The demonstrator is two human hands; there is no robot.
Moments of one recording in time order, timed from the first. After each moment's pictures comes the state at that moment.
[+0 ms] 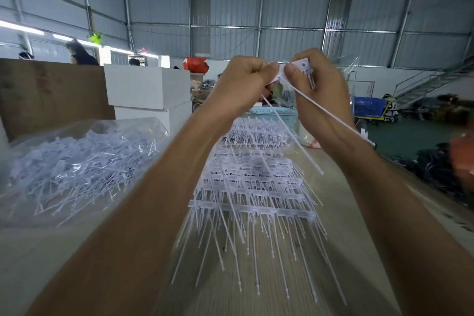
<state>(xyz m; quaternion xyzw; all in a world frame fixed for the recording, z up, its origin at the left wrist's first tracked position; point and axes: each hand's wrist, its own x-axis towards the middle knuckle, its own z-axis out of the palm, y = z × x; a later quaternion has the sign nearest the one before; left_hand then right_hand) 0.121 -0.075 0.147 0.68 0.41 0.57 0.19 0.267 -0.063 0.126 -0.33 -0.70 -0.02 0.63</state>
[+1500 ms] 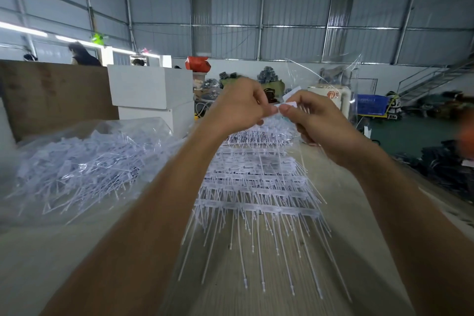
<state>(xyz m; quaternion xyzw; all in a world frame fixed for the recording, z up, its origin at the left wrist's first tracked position) 0.110 -0.068 0.129 0.74 0.51 0.43 0.11 0.290 -0.043 0.101 -0.35 -0.74 0.26 0.50</state>
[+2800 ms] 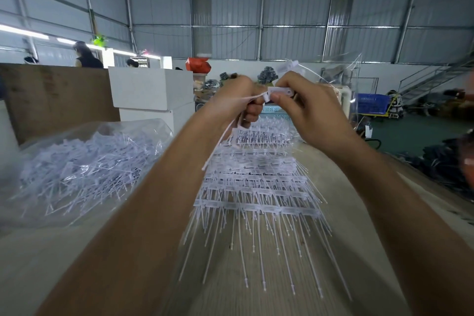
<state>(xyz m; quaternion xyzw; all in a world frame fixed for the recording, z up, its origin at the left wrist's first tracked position) 0.115 -0.076 0.143 0.63 0.47 0.47 0.40 0.274 -0.063 0.114 -0.32 -0.80 -0.09 0.50</state>
